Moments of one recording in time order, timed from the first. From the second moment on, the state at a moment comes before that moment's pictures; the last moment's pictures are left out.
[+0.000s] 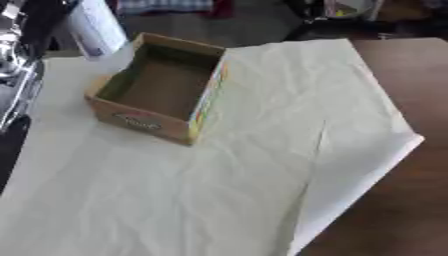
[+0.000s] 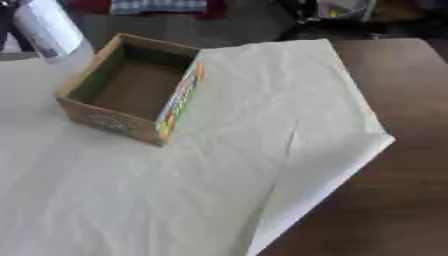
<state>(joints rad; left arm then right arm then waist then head) -0.82 0.56 -0.01 -1.52 0.01 0.12 0.05 -0.11 -0.51 -0.08 -1.98 -0.42 0.02 -0.44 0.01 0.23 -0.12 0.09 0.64</state>
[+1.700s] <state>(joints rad) -1.02 0.46 0.04 -0.84 -0.34 -0.16 0.08 -0.17 -0.48 -0.05 -1.98 -0.43 0.04 -0.41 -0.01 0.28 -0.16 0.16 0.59</state>
